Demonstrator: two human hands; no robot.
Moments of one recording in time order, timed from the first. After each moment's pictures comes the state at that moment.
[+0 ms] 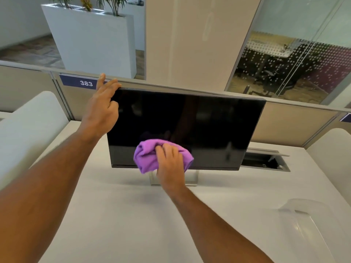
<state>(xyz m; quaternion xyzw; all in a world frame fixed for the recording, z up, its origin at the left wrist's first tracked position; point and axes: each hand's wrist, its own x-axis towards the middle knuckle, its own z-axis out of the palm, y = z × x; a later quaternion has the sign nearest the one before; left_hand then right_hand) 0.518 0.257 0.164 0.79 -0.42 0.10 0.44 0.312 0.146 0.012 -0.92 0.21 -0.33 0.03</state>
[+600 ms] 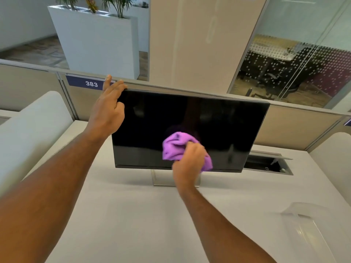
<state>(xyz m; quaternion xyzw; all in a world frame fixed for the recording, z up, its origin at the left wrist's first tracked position) 0.513 0.258 0.165 0.79 -0.42 0.10 0.43 0.302 0.125 0.031 -0.80 0.40 -0.43 0.14</state>
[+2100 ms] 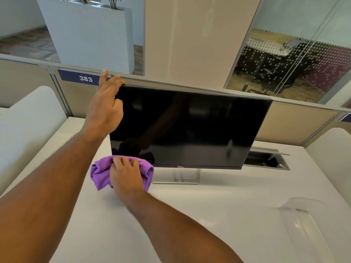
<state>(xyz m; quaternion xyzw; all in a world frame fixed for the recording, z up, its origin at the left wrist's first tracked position) 0.504 0.260 0.169 0.79 -0.41 0.09 0.44 0.387 0.251 0.002 -0.99 0.13 -0.06 -0.02</state>
